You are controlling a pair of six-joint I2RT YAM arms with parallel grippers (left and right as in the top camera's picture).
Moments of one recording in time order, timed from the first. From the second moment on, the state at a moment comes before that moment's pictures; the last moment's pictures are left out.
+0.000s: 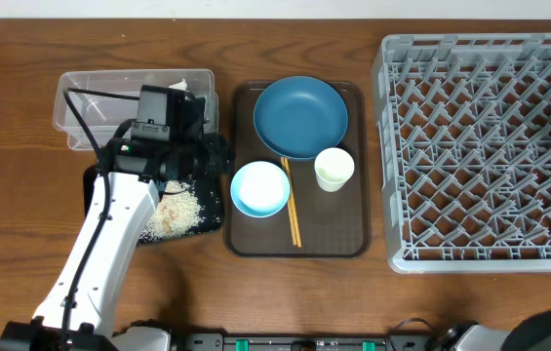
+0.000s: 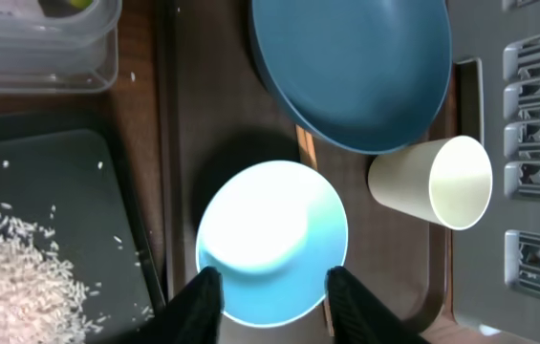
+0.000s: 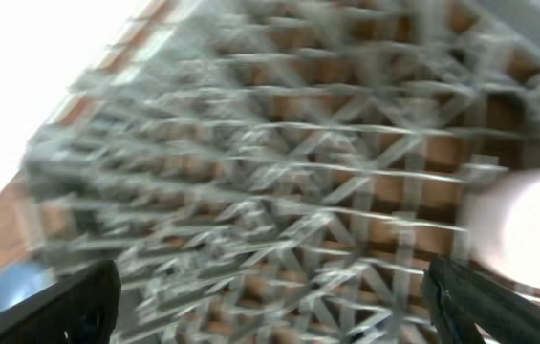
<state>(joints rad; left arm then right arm) -0.15 1.41 1.14 -0.79 0.36 -0.29 -0.73 1.47 1.31 -0.78 -0.49 0.15</state>
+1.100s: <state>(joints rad) -0.57 1.82 1.14 -0.32 0.36 -0.30 -0.36 1.42 1.32 -0.93 -0.44 0.09</state>
